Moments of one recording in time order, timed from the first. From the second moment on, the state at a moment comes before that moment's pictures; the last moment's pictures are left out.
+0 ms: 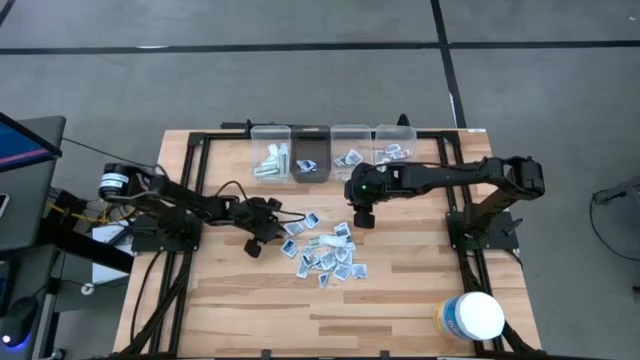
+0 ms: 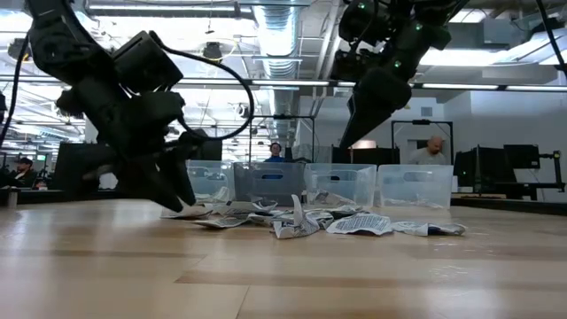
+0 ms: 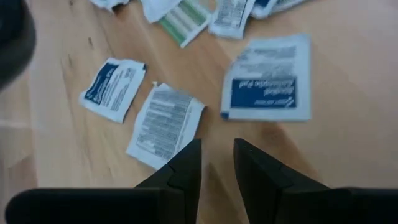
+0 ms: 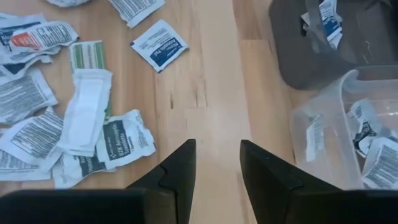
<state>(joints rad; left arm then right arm) 0.00 1.32 0.36 0.33 0.08 0.66 -0.13 1.54 0.99 -0.42 0.08 -0.12</state>
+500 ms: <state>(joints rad) 0.00 1.34 0.36 0.42 -0.03 0.78 -0.12 1.54 0.99 -0.43 0.08 -0.05</state>
